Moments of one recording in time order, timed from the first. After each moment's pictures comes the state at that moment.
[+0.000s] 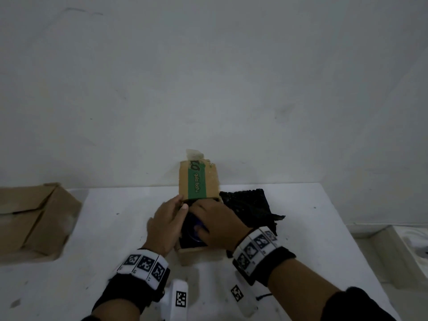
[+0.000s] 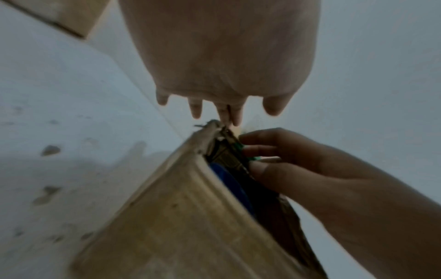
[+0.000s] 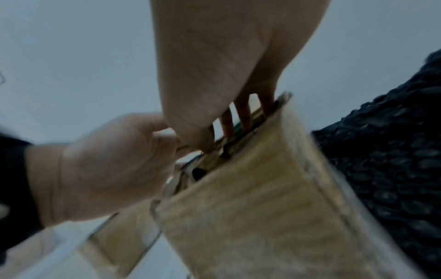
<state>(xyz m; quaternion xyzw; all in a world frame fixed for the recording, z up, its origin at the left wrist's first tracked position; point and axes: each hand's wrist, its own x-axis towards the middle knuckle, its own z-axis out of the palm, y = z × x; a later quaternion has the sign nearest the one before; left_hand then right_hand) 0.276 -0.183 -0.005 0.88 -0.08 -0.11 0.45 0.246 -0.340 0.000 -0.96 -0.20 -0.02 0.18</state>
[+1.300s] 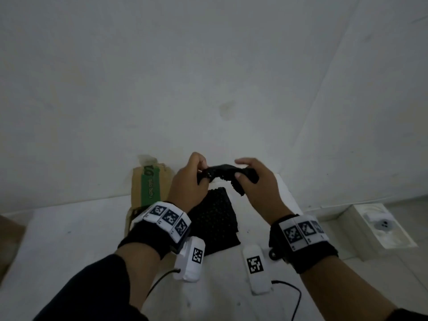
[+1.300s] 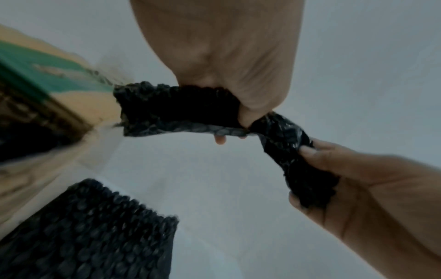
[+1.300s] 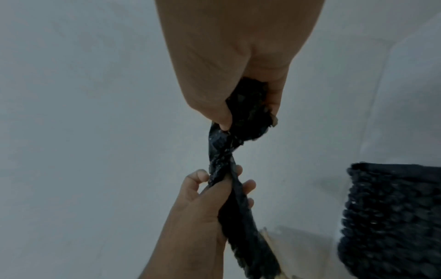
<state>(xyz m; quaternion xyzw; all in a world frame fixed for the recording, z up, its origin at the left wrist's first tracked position) 0.291 -0.339 0.051 0.82 -0.35 0.02 0.46 0.181 -0.484 0.077 -0.83 0.15 -0.23 0.48</state>
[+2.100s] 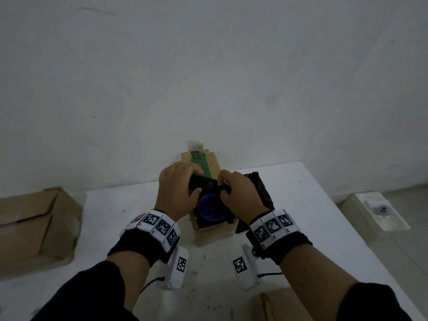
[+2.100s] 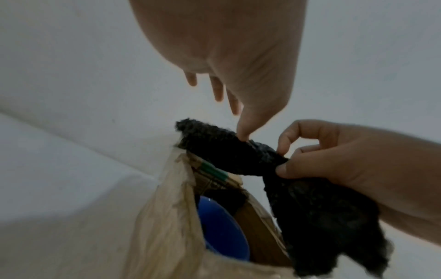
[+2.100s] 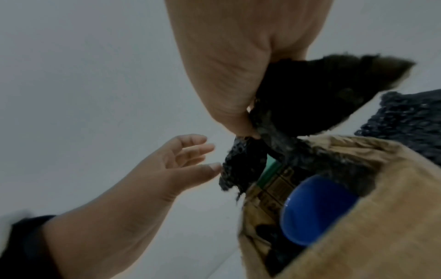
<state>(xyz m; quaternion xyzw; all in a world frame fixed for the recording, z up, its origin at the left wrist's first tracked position) 0.310 -0.162 0.042 0.85 -0.40 0.11 0.32 0.220 -0.314 0.052 -0.95 0.11 -0.10 0.26</state>
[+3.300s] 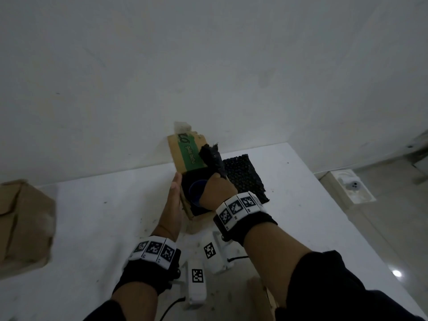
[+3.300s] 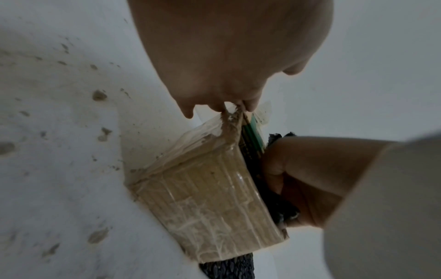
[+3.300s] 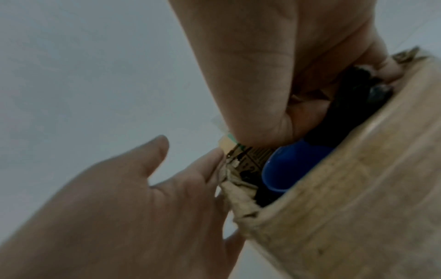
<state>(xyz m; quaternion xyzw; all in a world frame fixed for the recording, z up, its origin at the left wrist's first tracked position) 0.262 -0.163 -0.010 0.63 -0.08 -0.28 0.72 0.244 -0.272 0.029 -0.91 0.34 0.14 0.21</state>
